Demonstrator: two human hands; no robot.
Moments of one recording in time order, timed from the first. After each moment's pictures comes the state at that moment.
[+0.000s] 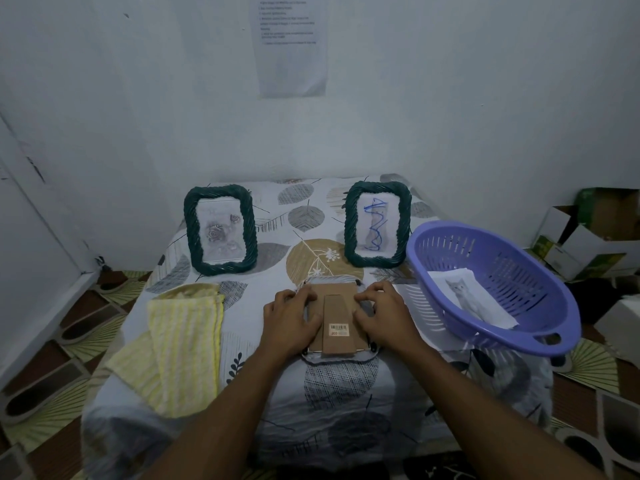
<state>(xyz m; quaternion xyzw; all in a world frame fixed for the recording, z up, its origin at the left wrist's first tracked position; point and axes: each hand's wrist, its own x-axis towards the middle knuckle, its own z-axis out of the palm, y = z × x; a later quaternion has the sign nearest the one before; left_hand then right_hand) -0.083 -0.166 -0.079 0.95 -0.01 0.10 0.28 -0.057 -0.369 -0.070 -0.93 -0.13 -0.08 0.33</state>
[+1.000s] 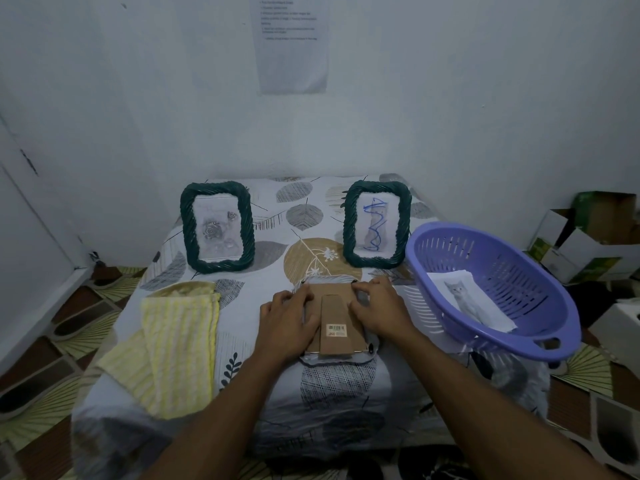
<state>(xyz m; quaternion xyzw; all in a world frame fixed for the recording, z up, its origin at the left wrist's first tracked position) -0.085 -0.166 -0.085 0.96 -0.02 0.11 0.25 -0.035 -0.361 -0.063 -0.96 -0.08 -0.01 0.26</state>
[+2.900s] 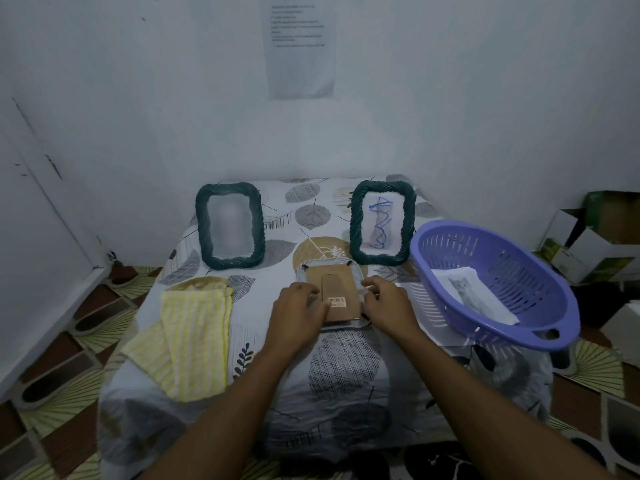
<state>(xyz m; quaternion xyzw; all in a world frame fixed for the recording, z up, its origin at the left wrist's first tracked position) -0.105 -0.176 -0.057 0.93 0.00 0.15 0.35 -0.061 -0.358 -0.053 -0.92 -0.05 -0.04 0.40</state>
